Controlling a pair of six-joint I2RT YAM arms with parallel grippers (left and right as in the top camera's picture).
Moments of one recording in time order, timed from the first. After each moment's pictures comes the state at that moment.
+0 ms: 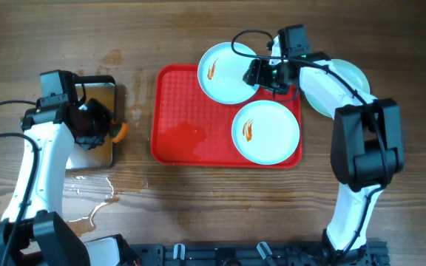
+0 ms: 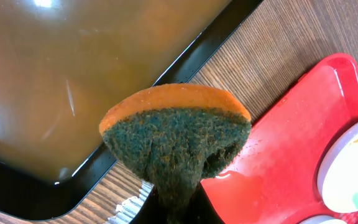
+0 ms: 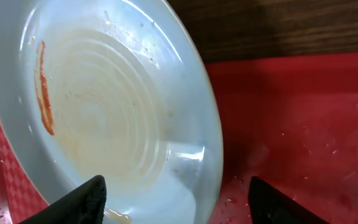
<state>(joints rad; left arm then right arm) 0.20 1.48 1.04 -0.81 0.20 -0.67 0.20 2.11 1.47 -0.49 -0.35 0.42</state>
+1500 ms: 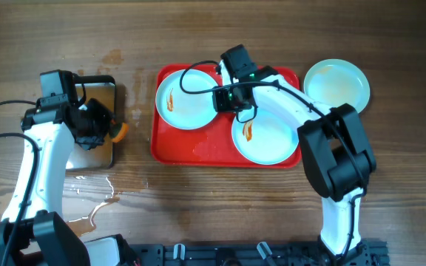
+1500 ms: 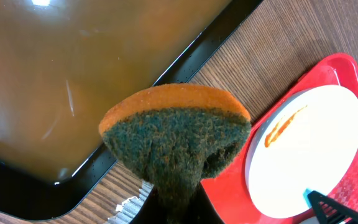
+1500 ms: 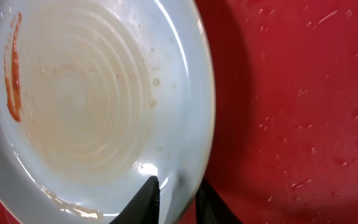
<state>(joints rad) 0.20 1.48 1.04 -0.81 0.20 -0.67 0.49 2.13 1.47 -0.56 -0.27 0.34</state>
